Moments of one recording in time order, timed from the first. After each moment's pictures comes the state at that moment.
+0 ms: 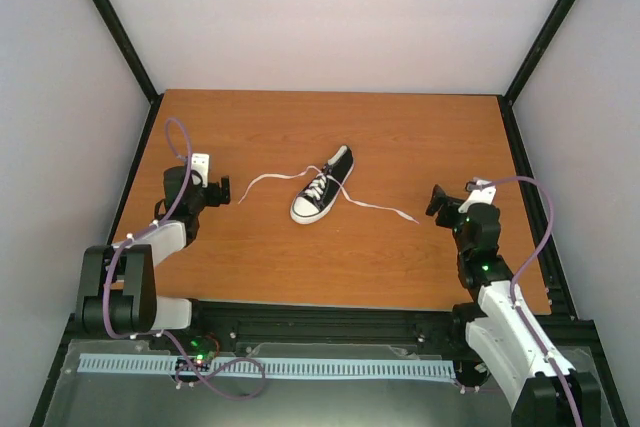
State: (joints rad) left arm 0.04 1.34 0.48 0.34 0.07 0.05; right arm 0.09 0.72 0.27 0.13 0.11 0.27
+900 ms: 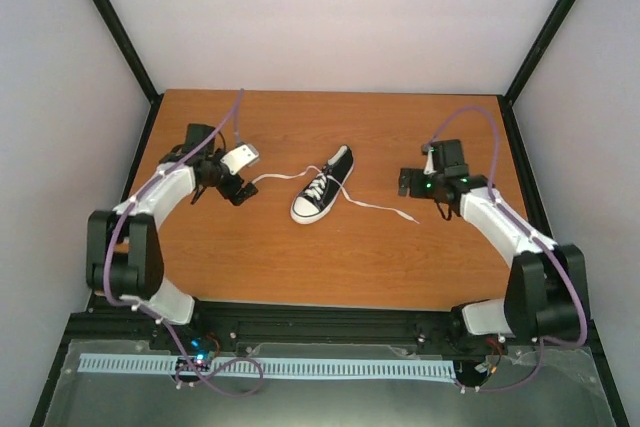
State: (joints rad) left arm -0.06 1.50 1.00 -0.50 0.37 0.67; right arm 0.18 1.32 0.86 -0.38 -0.04 0.23
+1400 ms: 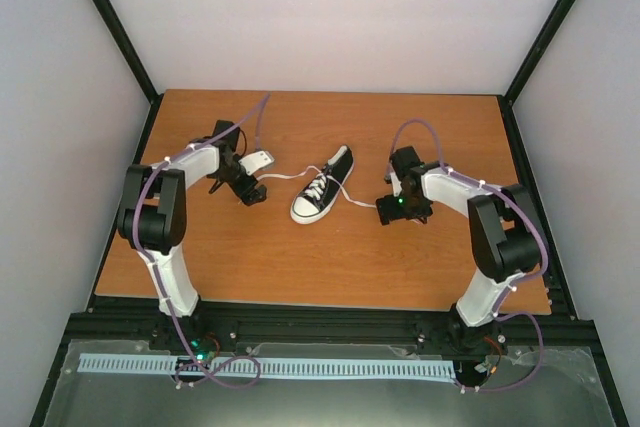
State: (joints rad) left arm -0.14 1.88 1.25 -0.64 0.27 0.71; right arm 0.34 1.71 1.03 -0.66 -0.06 0.09
